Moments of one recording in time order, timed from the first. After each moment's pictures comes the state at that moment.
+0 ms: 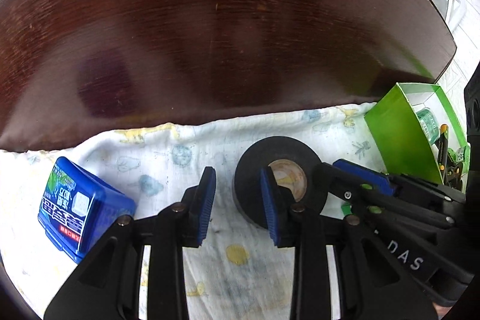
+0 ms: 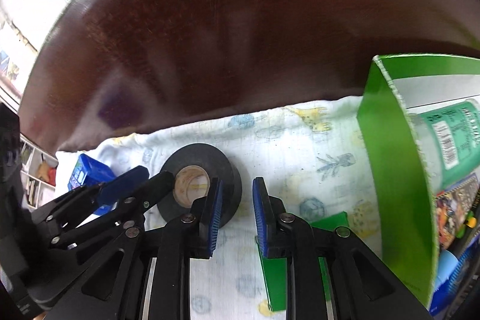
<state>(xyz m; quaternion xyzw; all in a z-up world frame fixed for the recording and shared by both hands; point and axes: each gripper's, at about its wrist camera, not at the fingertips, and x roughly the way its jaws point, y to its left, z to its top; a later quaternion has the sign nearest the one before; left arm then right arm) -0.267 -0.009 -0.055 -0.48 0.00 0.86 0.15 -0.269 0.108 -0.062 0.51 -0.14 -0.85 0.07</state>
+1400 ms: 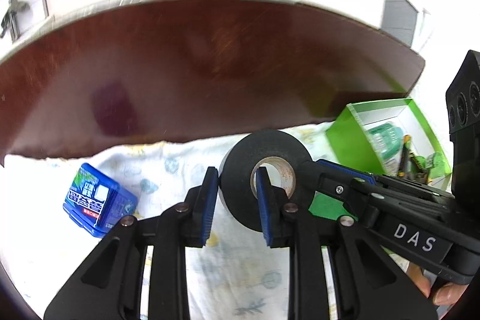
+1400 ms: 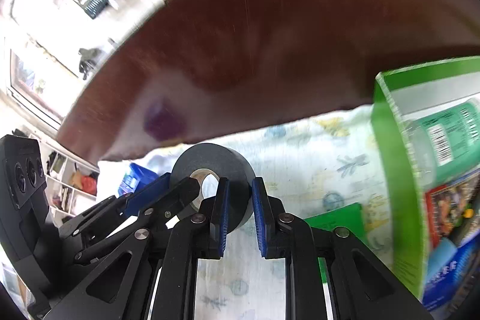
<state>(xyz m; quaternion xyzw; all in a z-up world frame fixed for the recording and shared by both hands) -0.212 -0.025 0.004 -0.43 0.00 0.89 0.17 -0.246 0.113 -0.024 0.47 -0.20 -0.85 0.12</state>
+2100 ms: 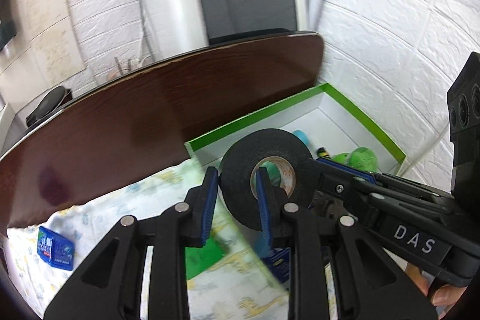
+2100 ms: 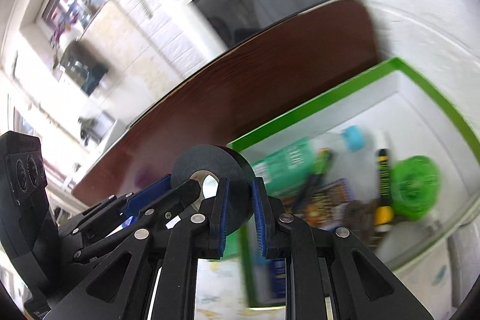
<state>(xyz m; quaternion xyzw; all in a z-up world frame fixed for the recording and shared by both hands) -0.187 0.145 0.056 -0.38 0.10 0.88 0.27 -0.159 0.273 0.014 0.36 -0.28 -0.89 0.04</state>
